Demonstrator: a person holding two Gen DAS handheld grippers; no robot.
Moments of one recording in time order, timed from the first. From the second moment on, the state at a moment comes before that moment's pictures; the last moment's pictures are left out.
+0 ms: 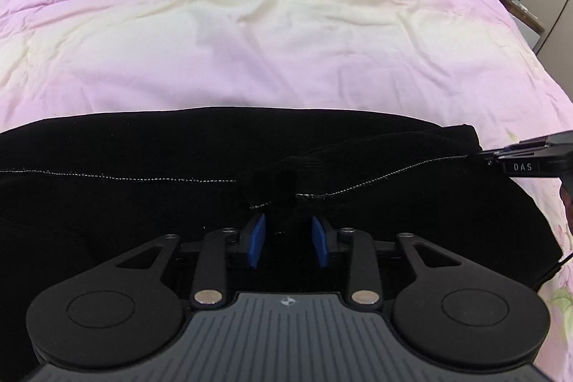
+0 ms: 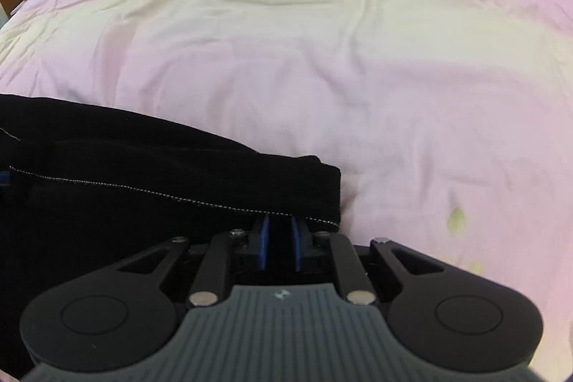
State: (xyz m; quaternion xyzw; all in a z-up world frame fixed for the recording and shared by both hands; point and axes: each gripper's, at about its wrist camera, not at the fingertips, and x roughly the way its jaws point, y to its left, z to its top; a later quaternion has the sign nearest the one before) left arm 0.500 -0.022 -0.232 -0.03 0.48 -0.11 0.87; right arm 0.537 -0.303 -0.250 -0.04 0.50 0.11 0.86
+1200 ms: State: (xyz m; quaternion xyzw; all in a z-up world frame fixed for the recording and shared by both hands) left arm 0.337 0.241 -0.133 -0.21 0.38 0.12 0.89; right arm 0.405 -0.222 -0.175 -0.22 0.44 0.25 0.83
